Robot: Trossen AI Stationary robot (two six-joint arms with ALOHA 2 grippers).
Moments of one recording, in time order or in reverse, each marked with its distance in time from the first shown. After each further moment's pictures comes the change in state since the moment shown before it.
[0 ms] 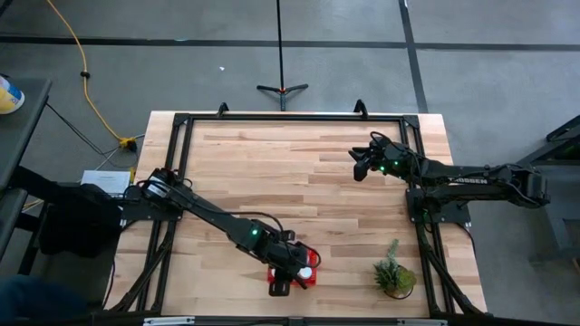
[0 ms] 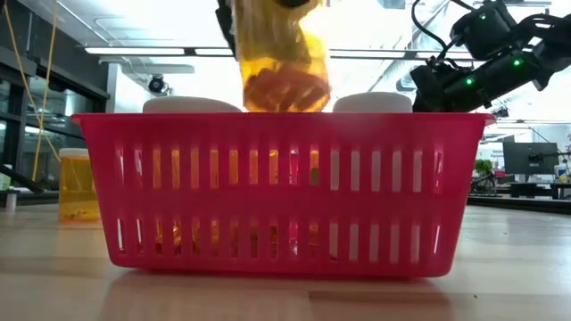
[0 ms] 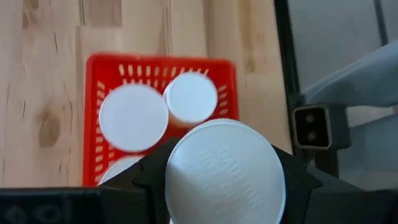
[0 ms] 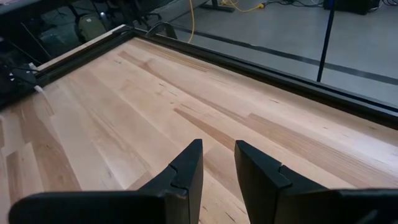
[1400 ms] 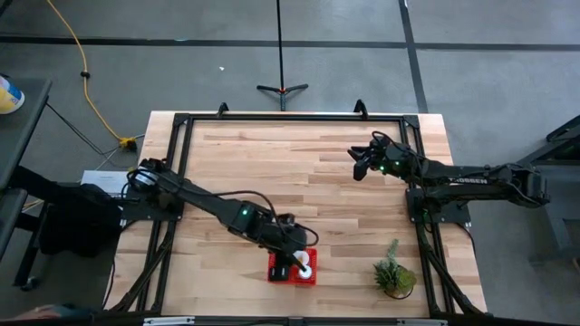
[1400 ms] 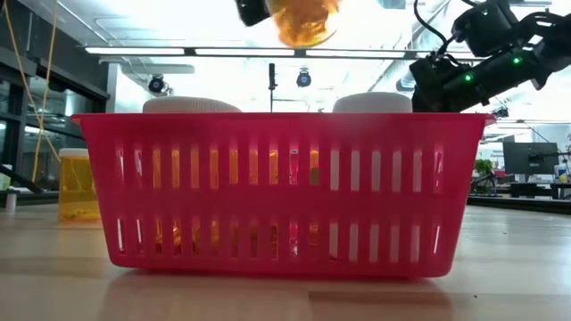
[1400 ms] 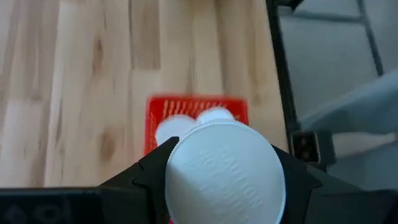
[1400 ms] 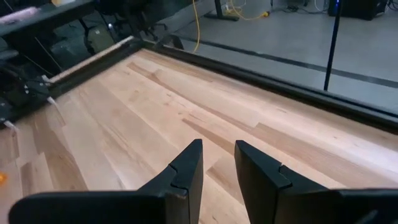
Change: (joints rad) left arm 0.059 -0.125 0.000 -0.026 -0.022 0.049; right arm 0.011 0.000 0.000 0.039 0.001 0.016
